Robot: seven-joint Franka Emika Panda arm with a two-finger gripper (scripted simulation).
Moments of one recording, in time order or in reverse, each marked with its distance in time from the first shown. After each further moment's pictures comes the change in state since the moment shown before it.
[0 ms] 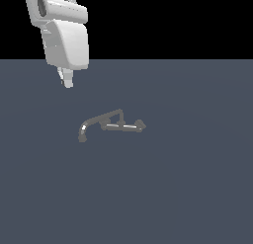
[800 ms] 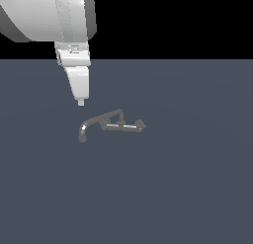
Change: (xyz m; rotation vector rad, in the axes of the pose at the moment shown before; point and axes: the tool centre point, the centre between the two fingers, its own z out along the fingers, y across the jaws) arm 0.049 -0.064 0.076 0.005 0.012 0.283
